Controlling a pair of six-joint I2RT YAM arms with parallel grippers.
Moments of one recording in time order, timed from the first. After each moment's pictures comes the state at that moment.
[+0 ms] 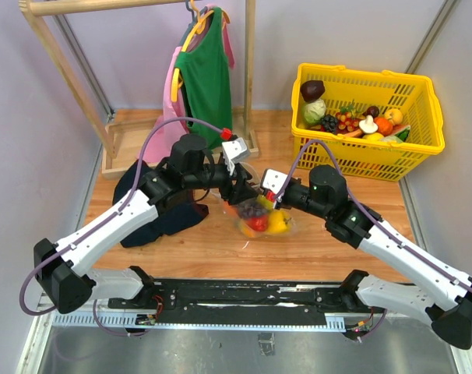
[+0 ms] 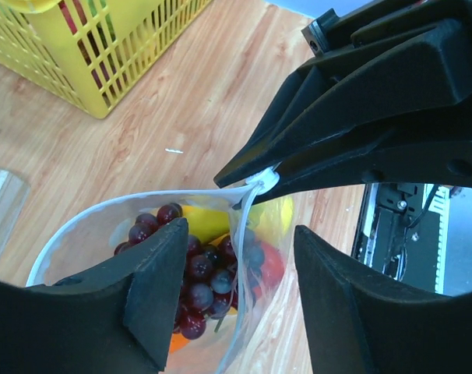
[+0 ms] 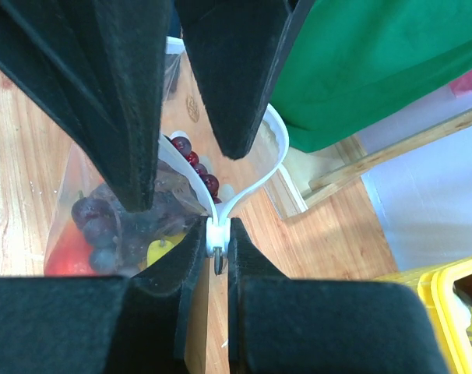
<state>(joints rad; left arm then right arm) -0.74 1.23 1.16 -0.27 0.50 0.05 0.80 0.97 0.87 -0.17 -0.21 -0.63</state>
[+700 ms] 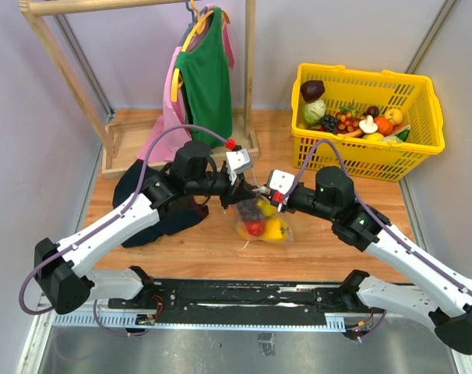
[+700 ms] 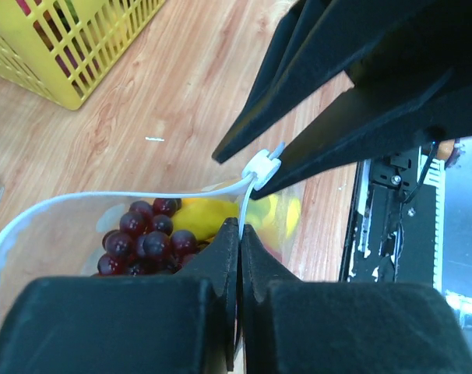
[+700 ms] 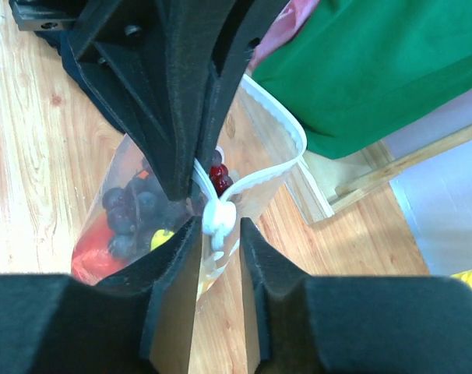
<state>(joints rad) -0.76 1.25 1.12 -0.28 0.54 0.11 0.80 0.92 0.89 -0.23 -0.27 -0.56</state>
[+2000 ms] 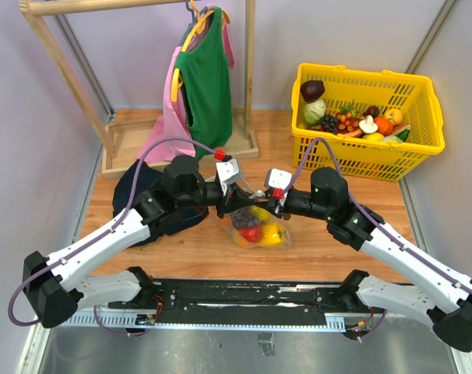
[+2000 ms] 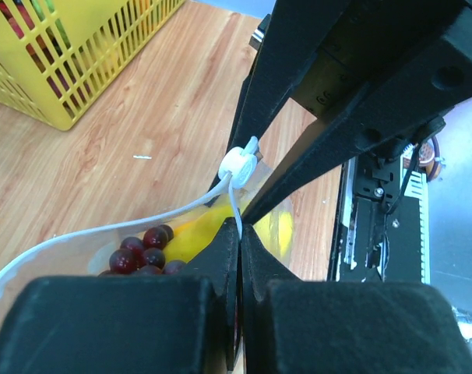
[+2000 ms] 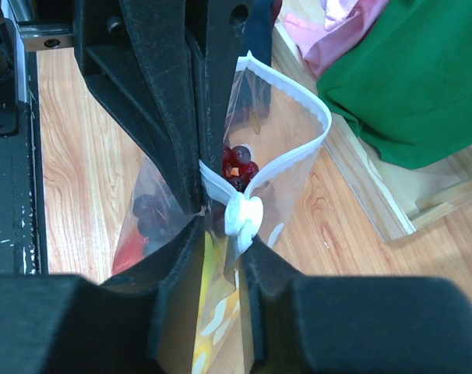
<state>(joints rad) -0.79 1.10 0.94 -0.11 0.54 0.05 0.79 0.94 0.86 -0.19 -0.41 -0.39</state>
